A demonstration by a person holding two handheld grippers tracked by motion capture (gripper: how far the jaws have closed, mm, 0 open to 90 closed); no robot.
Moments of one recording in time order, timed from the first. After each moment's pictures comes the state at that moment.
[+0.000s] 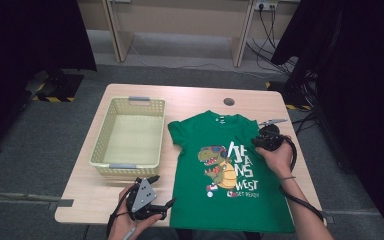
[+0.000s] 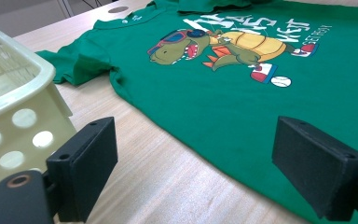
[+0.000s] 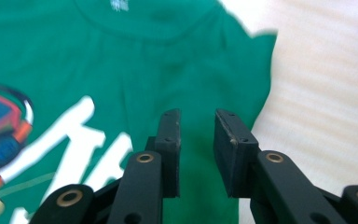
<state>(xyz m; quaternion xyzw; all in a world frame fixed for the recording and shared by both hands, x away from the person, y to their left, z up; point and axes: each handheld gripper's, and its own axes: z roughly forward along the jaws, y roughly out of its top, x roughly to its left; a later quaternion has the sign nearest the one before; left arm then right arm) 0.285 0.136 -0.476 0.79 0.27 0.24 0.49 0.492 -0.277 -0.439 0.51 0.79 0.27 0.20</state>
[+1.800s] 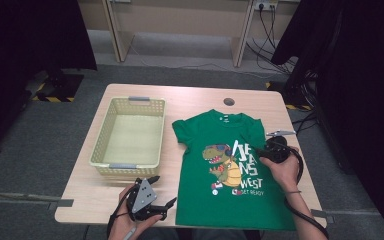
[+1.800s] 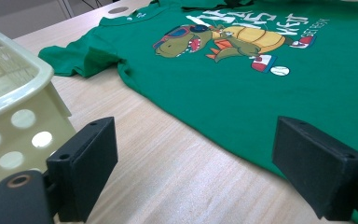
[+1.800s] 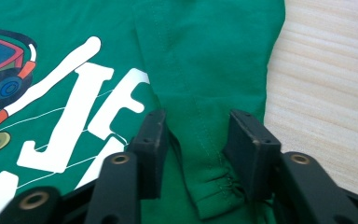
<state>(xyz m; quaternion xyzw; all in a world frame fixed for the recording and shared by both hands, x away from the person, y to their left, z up) 0.284 0.135 -0.476 0.79 0.27 0.24 0.49 0.462 -0.297 -0.454 0.53 0.77 0.28 0.20</state>
